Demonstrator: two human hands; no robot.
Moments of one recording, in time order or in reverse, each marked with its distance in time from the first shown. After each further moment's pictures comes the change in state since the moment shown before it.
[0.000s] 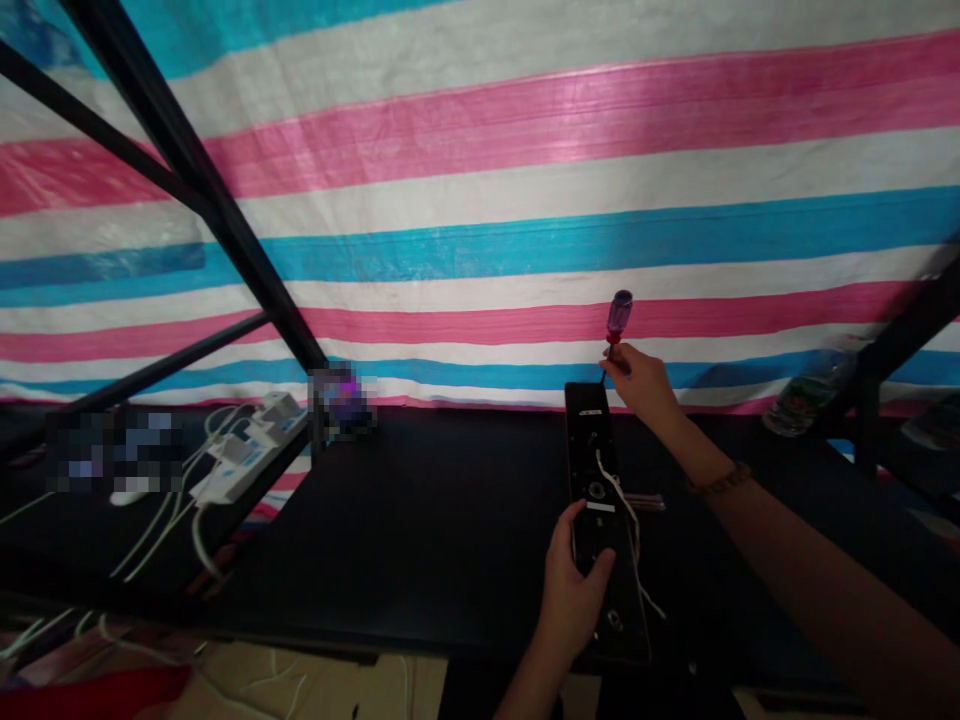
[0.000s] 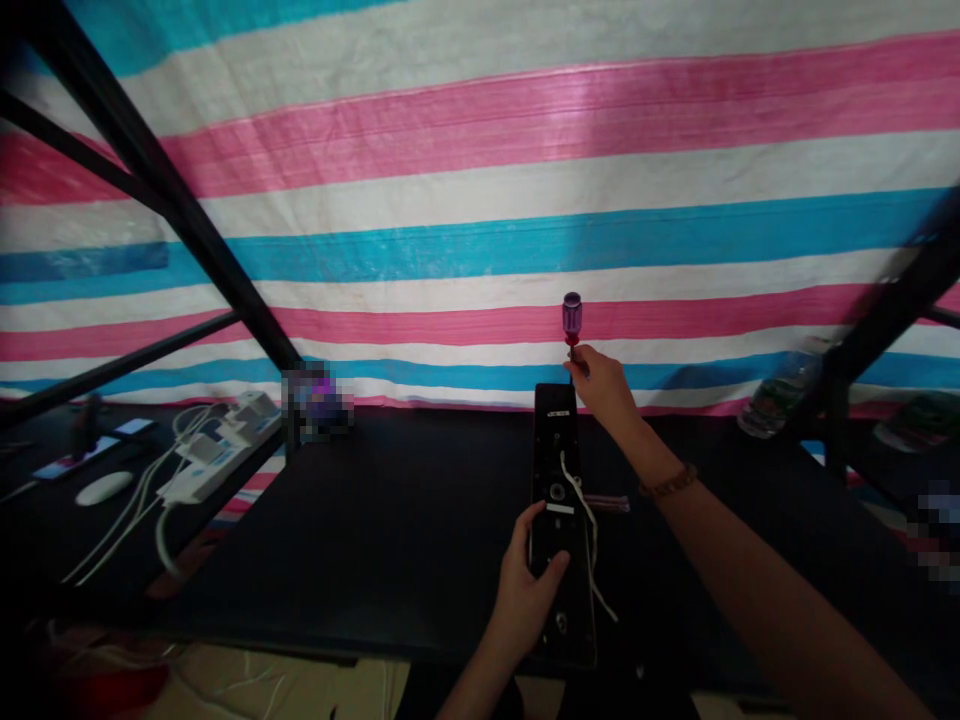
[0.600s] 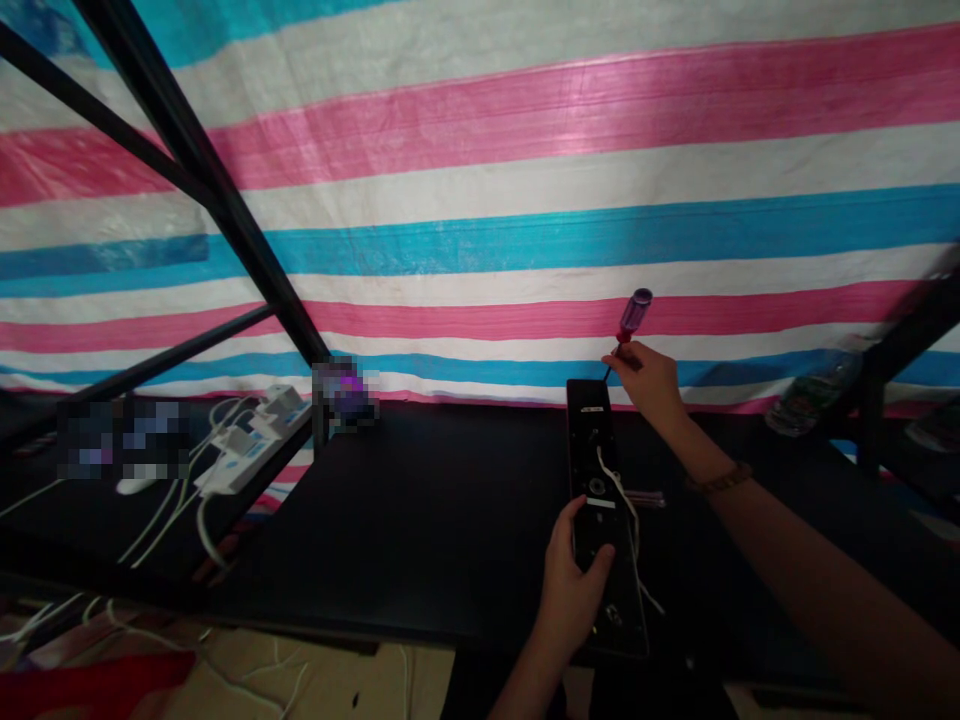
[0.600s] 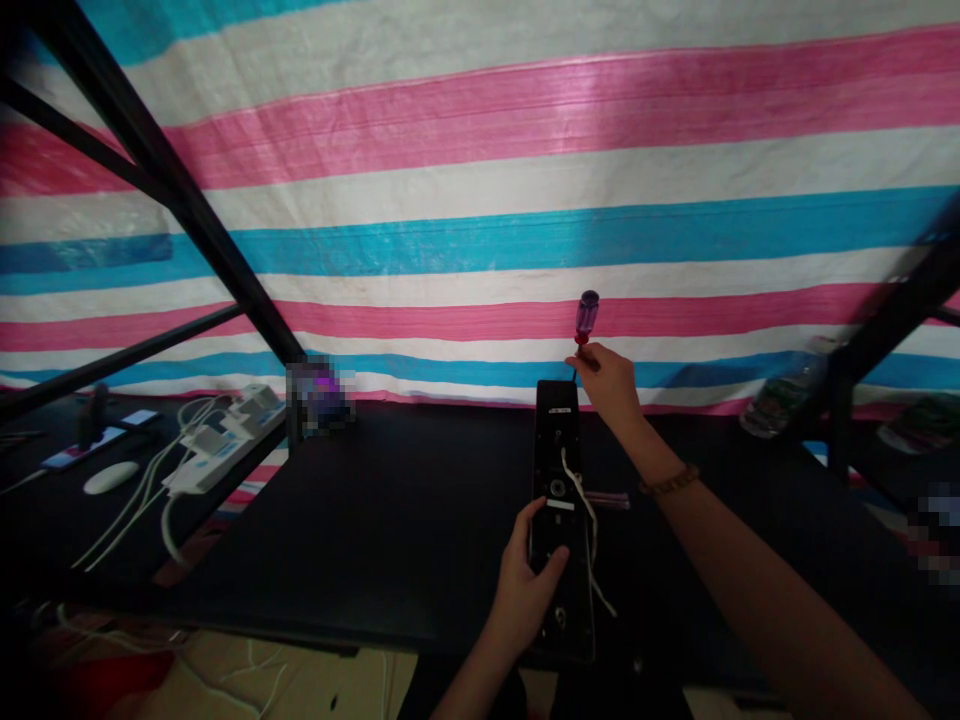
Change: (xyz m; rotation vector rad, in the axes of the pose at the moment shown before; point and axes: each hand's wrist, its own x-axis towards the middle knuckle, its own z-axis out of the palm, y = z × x) left_hand -0.001 -0.003 -0.001 0.022 -0.010 0.021; right_hand -0.001 -0.009 -0.004 -0.011 0.112 0.079
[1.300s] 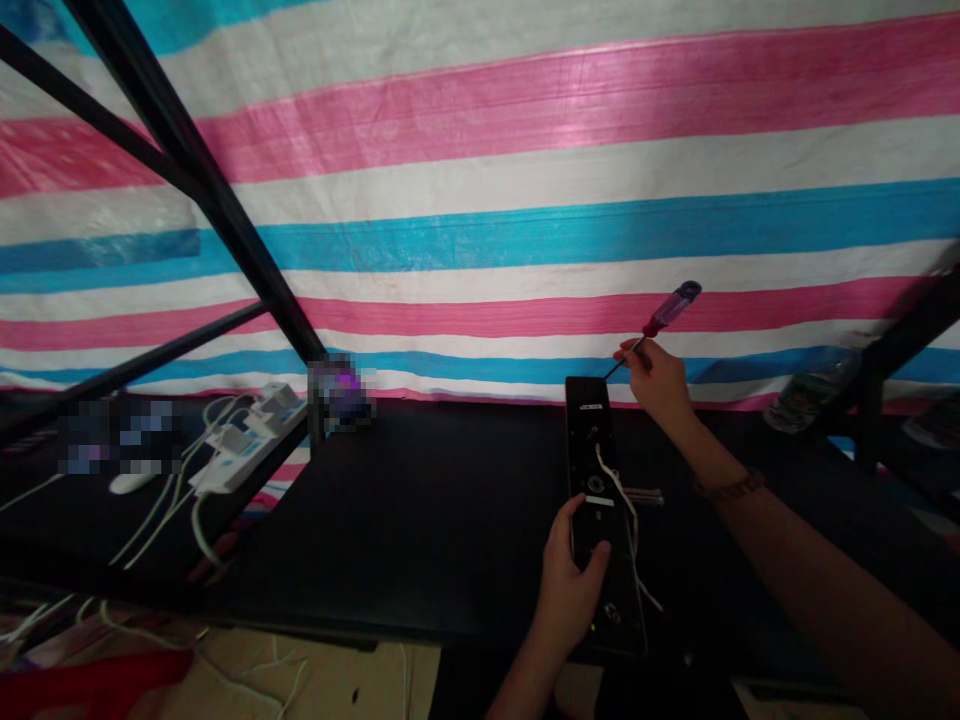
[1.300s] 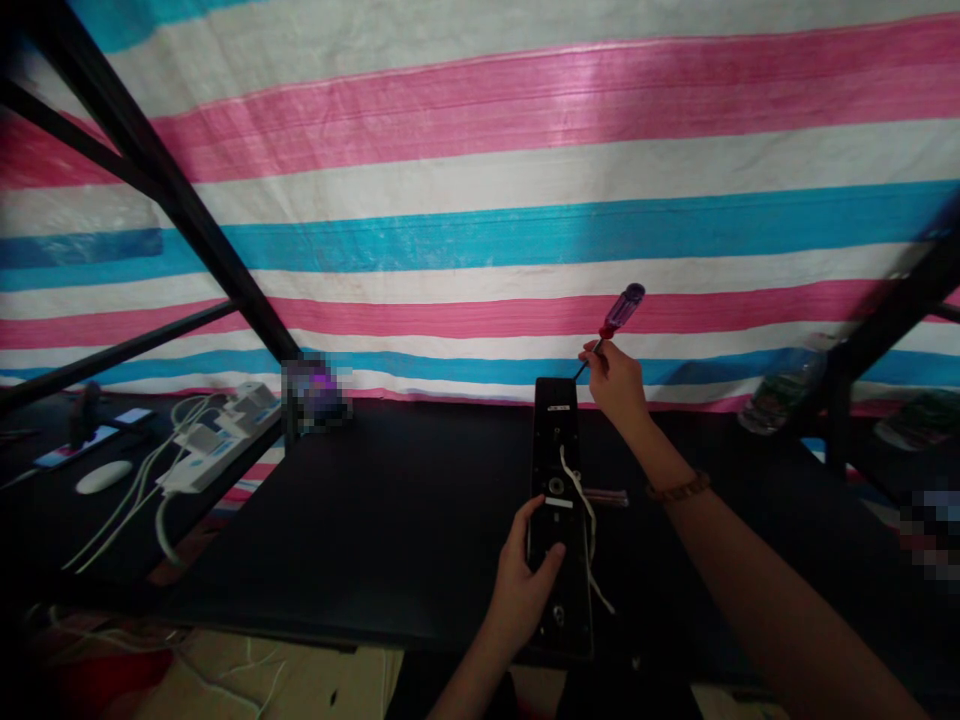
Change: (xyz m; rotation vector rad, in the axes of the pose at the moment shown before) left_hand -0.001 0.005 -0.001 -0.005 0.003 -0.001; right_hand -0.008 0.012 -0.007 0.160 -0.003 0.048
